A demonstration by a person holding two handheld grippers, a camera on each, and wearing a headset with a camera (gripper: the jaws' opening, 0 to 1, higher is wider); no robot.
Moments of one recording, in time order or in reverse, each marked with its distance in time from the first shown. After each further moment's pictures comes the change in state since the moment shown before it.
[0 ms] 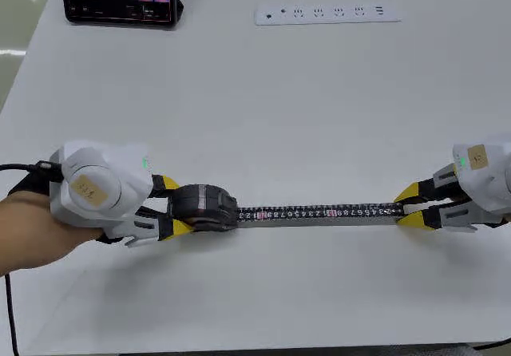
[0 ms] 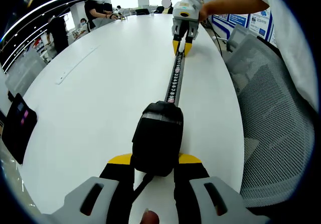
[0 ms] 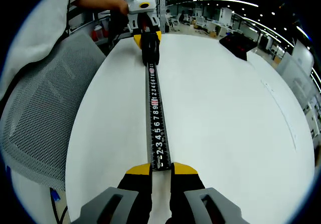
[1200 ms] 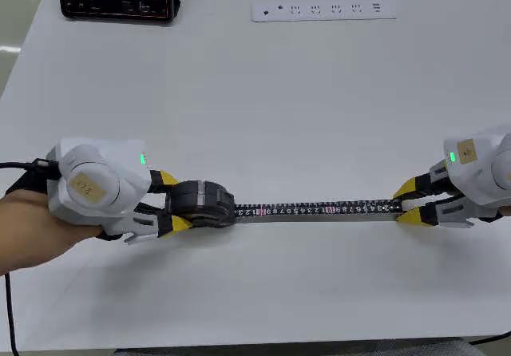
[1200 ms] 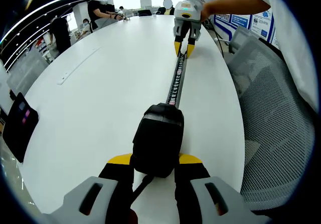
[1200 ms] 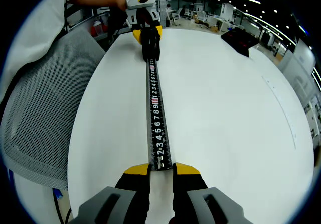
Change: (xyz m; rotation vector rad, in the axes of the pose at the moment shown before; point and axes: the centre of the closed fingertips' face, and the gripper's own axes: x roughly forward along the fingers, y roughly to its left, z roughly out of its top) left arm 0.000 0.000 0.002 -0.014 -0.010 0.018; right arm 0.000 0.001 0.000 0.004 0.052 0.010
